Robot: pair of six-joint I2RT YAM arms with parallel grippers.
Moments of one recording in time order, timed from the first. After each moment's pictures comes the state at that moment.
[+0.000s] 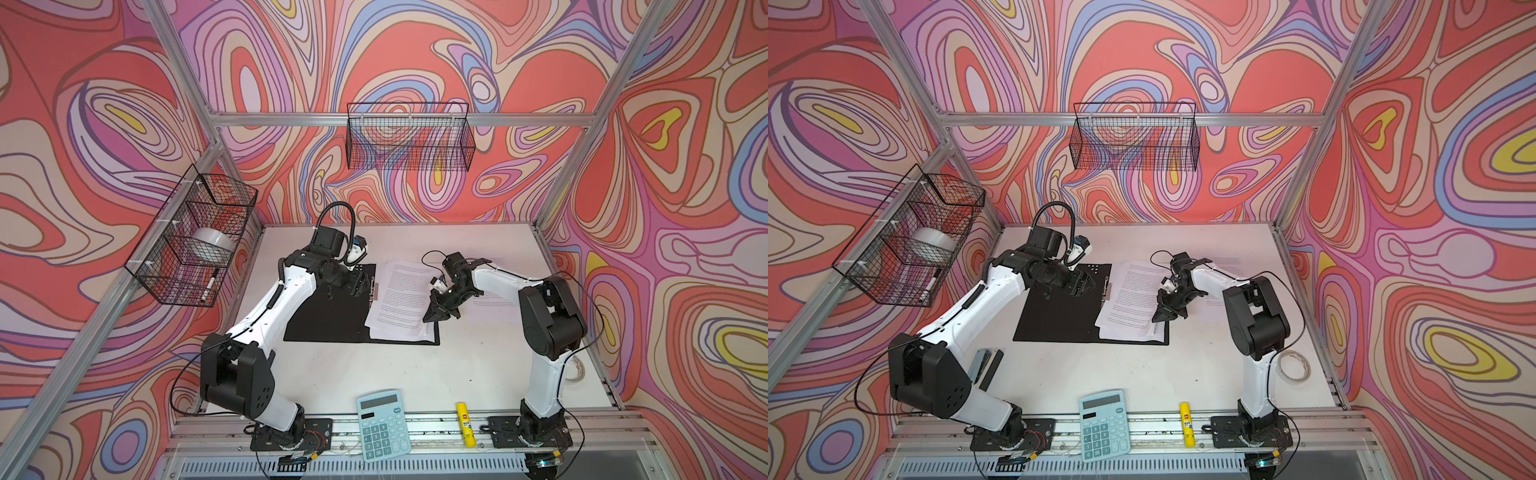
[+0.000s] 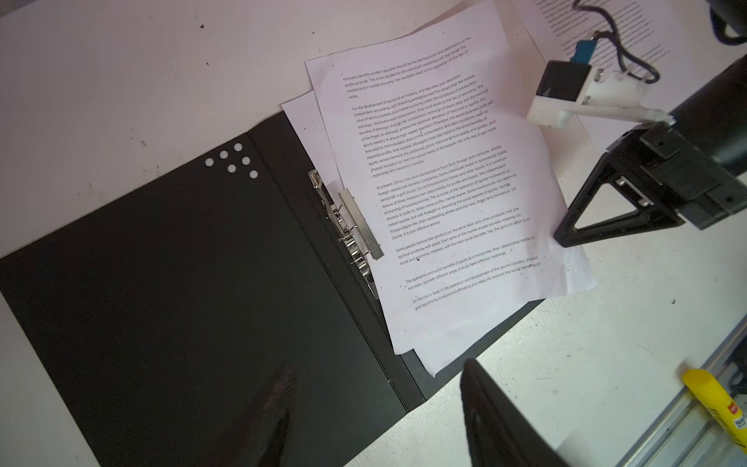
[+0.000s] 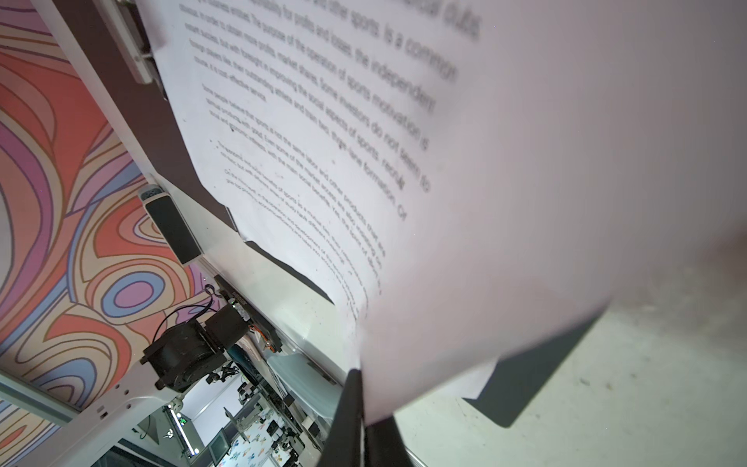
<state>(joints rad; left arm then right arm) -0.31 1.53 1.35 -0.83 0.28 0.14 0.37 1.97 1.34 -0.88 -0.74 0.41</state>
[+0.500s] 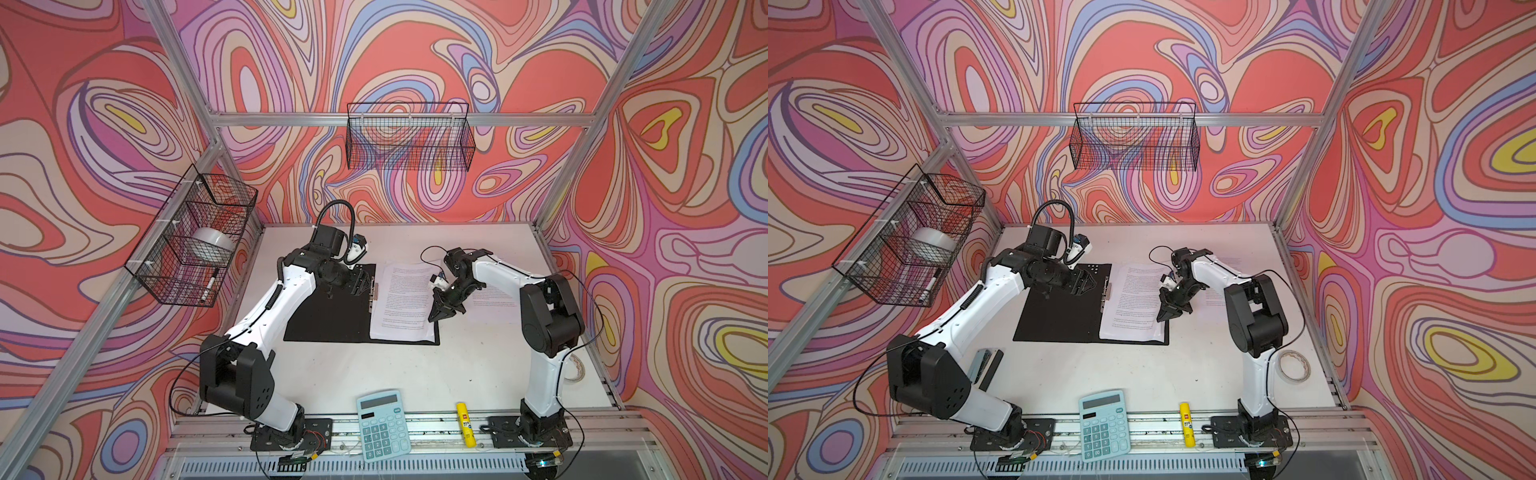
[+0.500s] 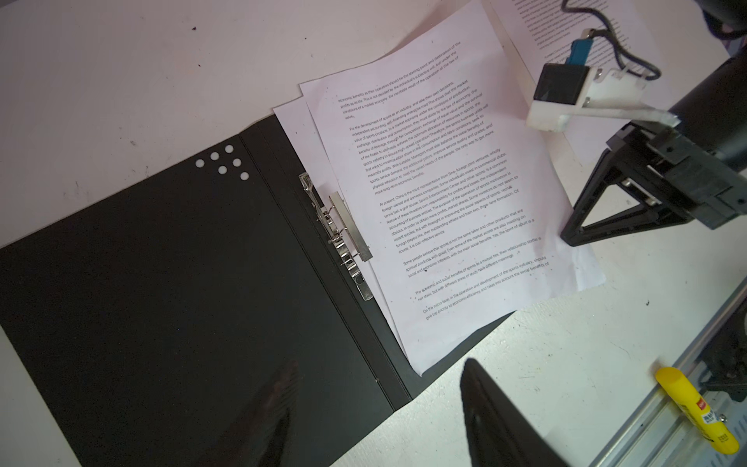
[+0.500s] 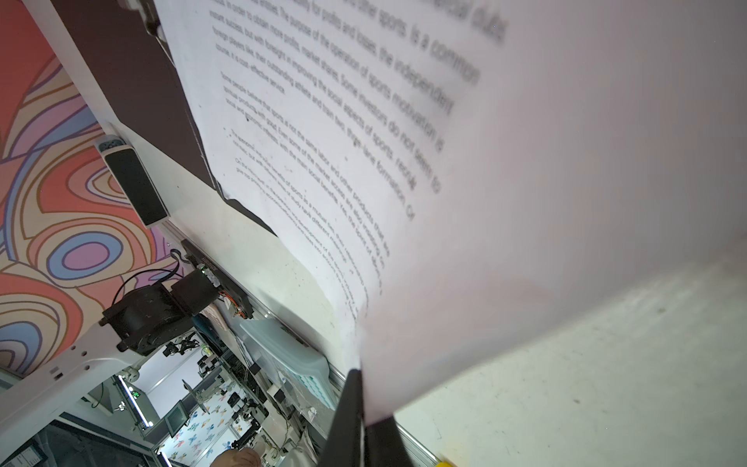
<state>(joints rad) -0.31 1.53 1.36 -0.84 0.30 0.12 0.35 2.00 1.46 -1.10 -0.70 0.22</state>
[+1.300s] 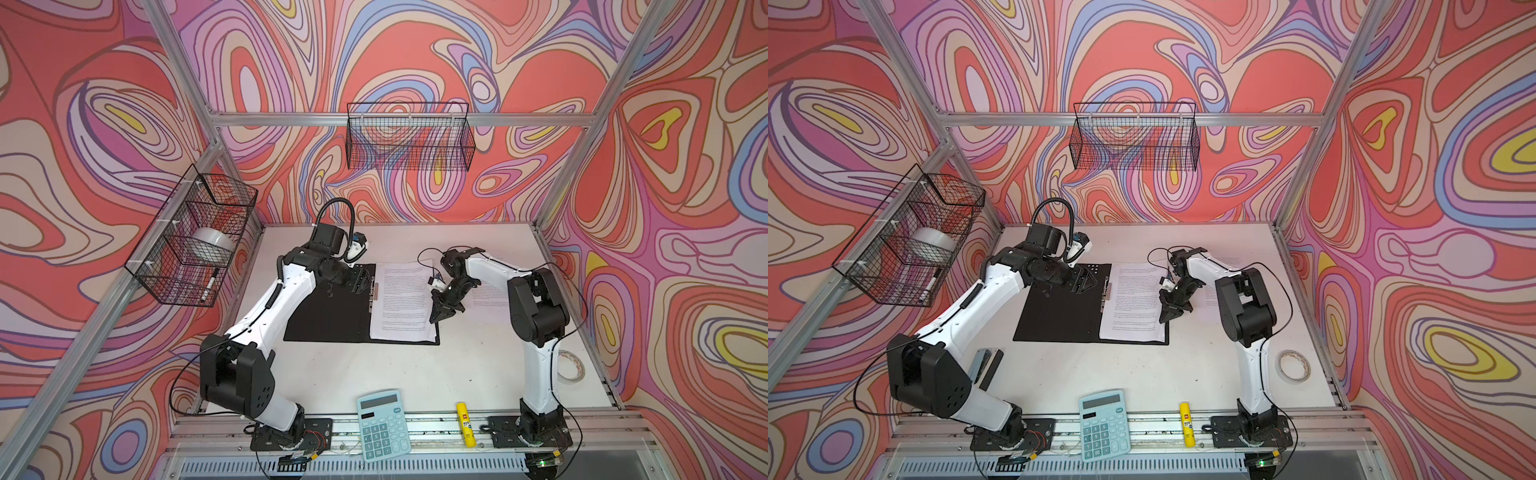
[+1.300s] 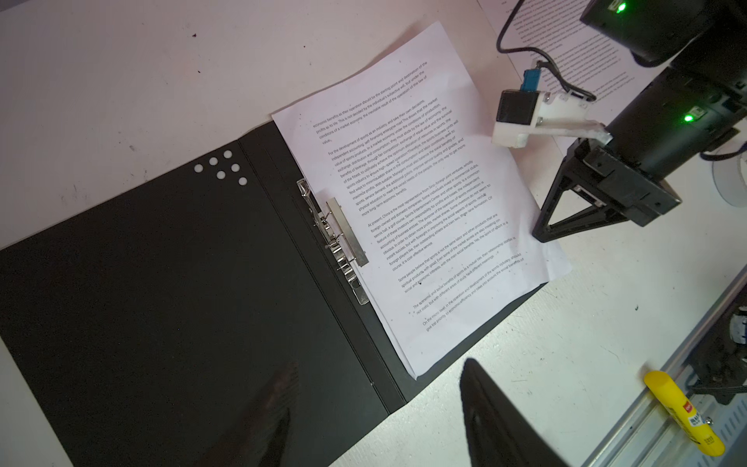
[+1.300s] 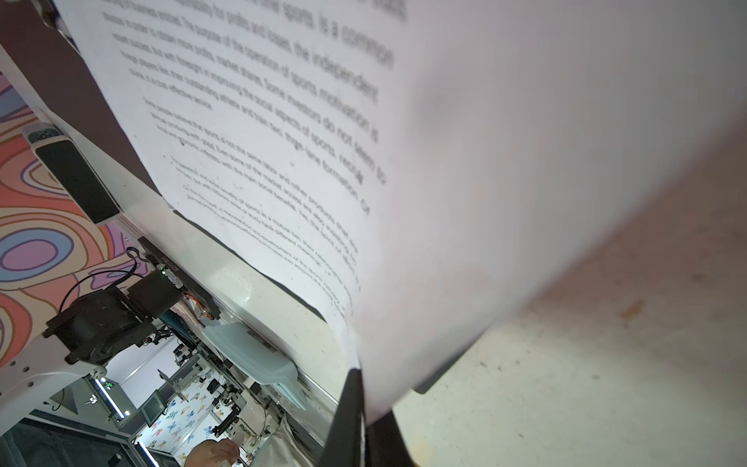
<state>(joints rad) -0.31 1.53 1.38 -0.85 0.31 0.11 0.35 2.11 1.54 -1.16 -0.64 0.13</state>
